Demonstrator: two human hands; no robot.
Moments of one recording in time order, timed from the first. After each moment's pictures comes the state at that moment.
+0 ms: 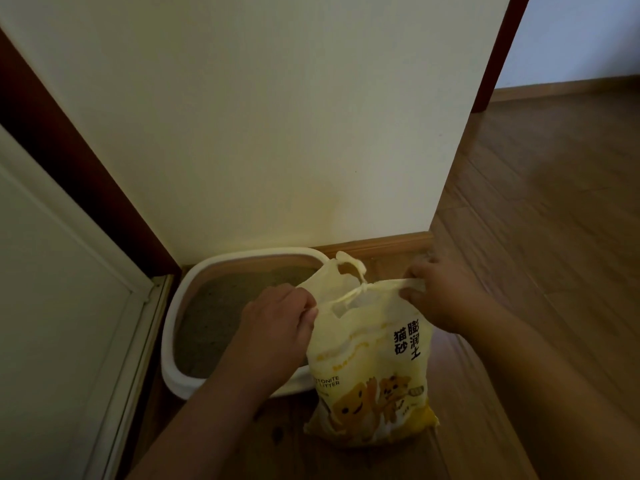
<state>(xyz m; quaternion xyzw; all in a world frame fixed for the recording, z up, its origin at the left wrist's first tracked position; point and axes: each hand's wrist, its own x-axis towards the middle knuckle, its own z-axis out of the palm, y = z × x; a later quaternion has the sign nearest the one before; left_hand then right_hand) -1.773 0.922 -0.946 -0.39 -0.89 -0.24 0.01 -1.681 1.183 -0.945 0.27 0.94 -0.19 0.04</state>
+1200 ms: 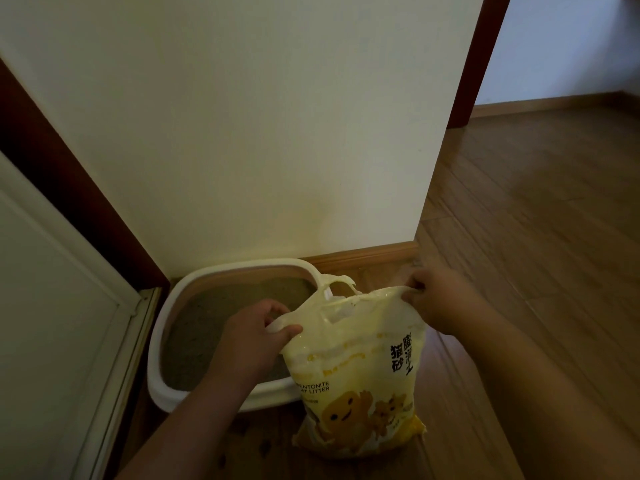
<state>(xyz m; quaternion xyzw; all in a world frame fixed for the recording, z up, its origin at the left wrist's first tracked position) -1.778 0.929 -0.958 -0.18 -0.90 -0.37 -0.12 -1.664 1.195 -0.930 0.31 0.93 -0.22 0.03</state>
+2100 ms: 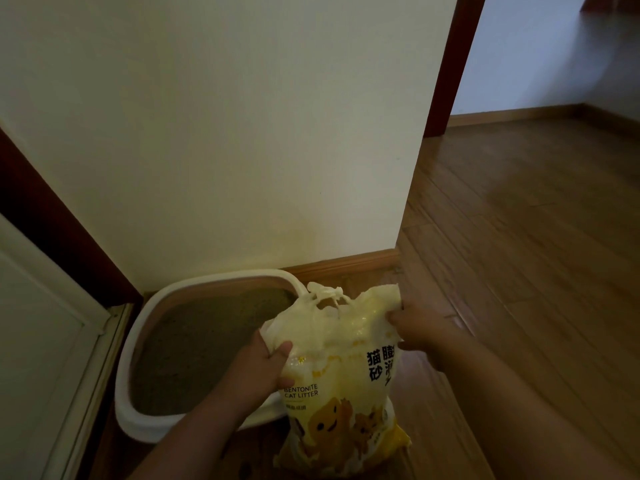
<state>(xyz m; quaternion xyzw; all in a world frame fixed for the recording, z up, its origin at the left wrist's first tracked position) -1.778 0.954 -1.009 -0.09 -0.81 -0.49 -0.32 -1.659 1.188 -0.957 0.40 0.73 -0.55 0.05</state>
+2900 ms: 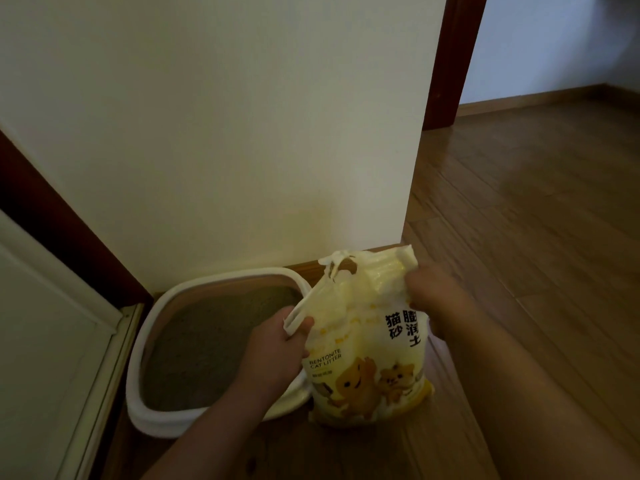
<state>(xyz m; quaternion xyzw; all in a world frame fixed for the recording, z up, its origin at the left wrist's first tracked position) -1.749 0.988 -0.973 -0.20 -0.85 -0.46 -0.17 -1.672 1.216 -0.933 0.47 0.68 -0.55 -0.07</state>
